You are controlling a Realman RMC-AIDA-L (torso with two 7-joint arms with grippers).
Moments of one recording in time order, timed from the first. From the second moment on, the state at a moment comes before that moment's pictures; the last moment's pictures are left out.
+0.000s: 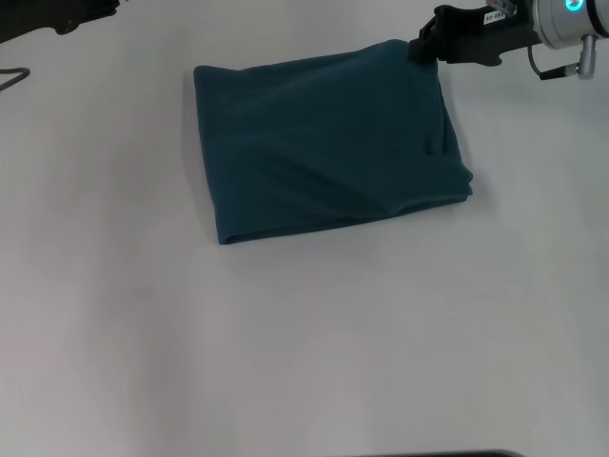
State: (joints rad) left arm -0.53 -2.11 -2.51 -0.92 -1.35 1.46 -2.50; right arm 0.90 1.96 -0.87 -0.48 -2.31 -1.03 2.67
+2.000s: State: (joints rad) left arm -0.52 -2.11 -2.51 -0.91 -1.35 1.45 -2.50; right arm 0.86 1.97 -0.86 -0.45 -2.30 -1.01 2.72
